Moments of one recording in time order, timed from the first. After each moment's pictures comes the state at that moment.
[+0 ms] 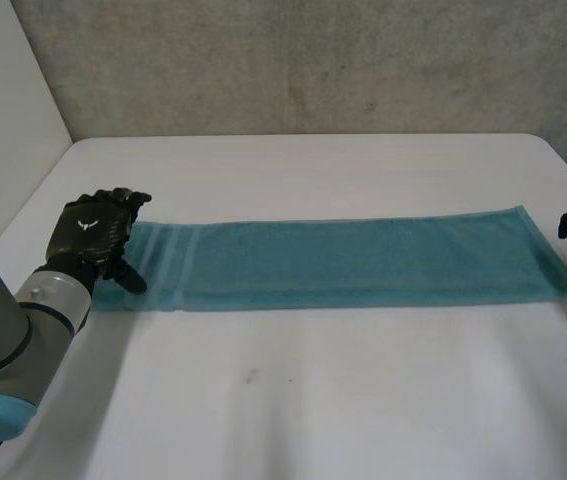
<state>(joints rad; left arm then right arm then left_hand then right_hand) 4.49 -1.85 -1.88 3.61 -1.46 3.32 1.25 -1.10 1.62 -0.21 0.99 2.62 0.20 0.21 0.22 0.21 0.05 0.51 0.60 0.58 0.58 0.41</state>
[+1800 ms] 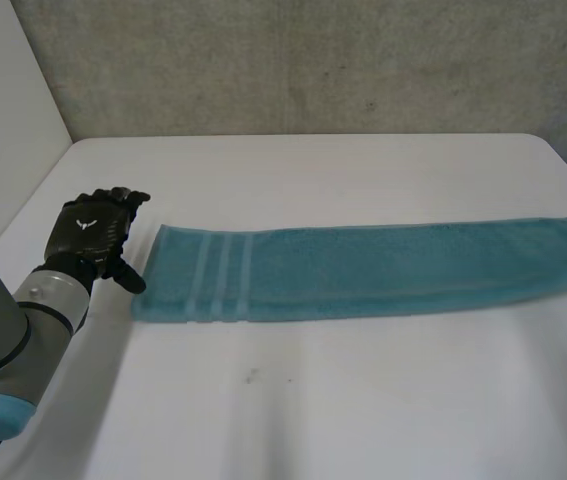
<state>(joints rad) 4.49 -1.84 -1.88 3.61 -1.46 3.32 1.26 -0.95 1.37 -0.14 1.27 2.61 0.20 0.21 0.22 0.21 0.05 0.95 1.18 1.18 1.19 0.98</state>
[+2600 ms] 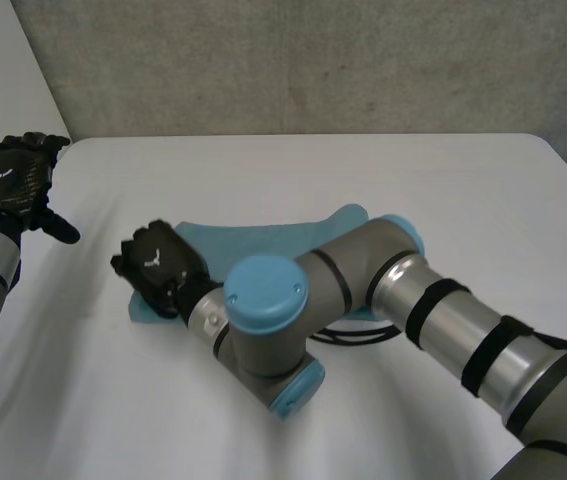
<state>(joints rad) 4.66 -1.74 -1.83 3.62 -1.46 3.30 2.53 -0.39 0.53 -0.16 1.33 2.68 0.20 0.21 0.22 0.21 0.05 0.95 1.18 1.19 1.19 0.98</state>
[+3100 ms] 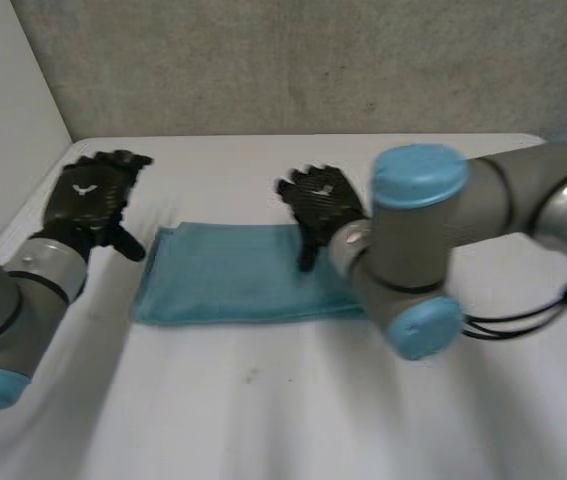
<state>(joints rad) 4.48 -1.83 -1.78 3.58 -1.41 3.31 2.23 -0.80 0.96 0.05 1.55 2.92 0.20 0.21 0.22 0.21 0.05 0.21 0.22 0.22 0.23 0.07</state>
